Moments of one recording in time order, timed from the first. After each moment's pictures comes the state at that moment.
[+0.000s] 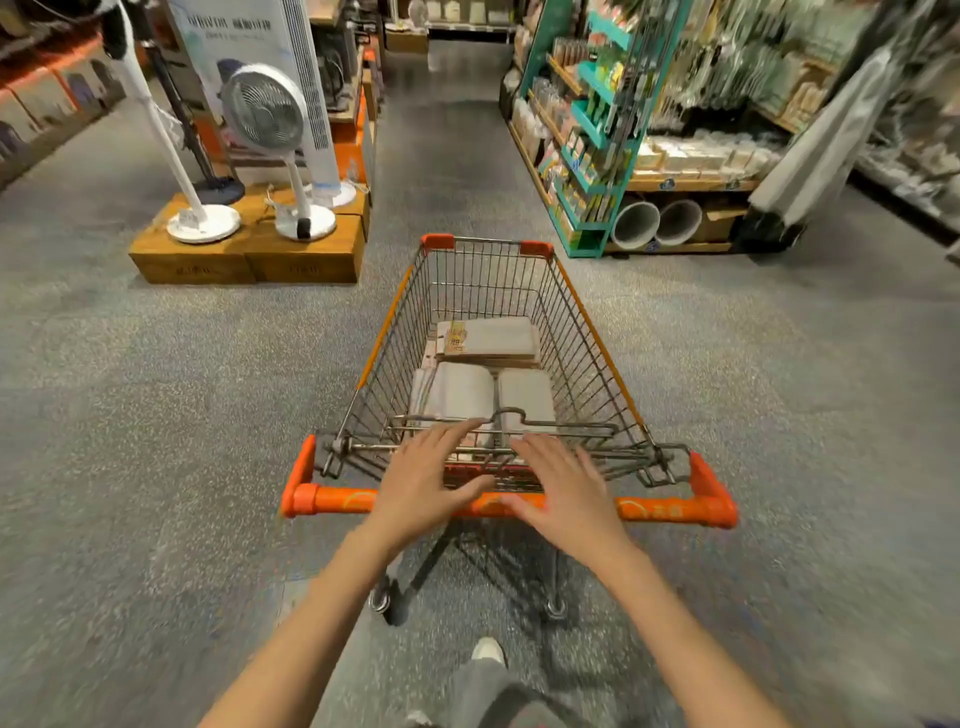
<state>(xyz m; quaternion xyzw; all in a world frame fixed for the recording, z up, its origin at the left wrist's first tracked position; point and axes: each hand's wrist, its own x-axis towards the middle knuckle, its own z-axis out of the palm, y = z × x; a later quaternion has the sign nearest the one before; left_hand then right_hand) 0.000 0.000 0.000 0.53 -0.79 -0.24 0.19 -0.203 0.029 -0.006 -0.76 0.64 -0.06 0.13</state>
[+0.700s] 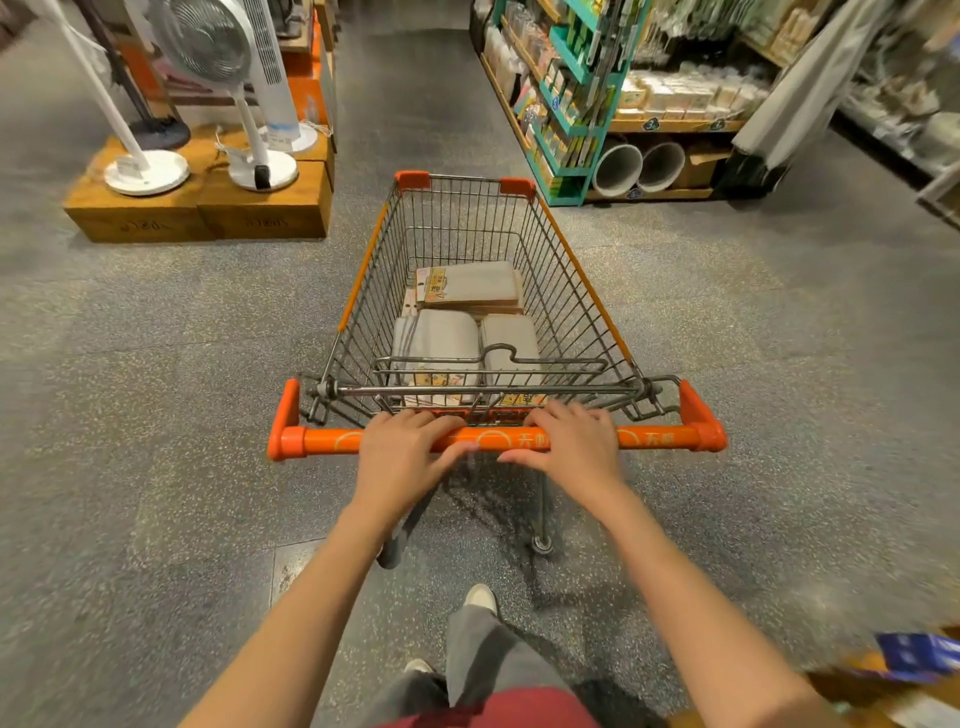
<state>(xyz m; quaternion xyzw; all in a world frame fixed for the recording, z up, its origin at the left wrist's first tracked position) 0.013 -0.017 -0.032 0.50 -0.83 0.02 0.22 -0.205 -0.003 -0.022 -0.73 0.68 -0.01 0.03</state>
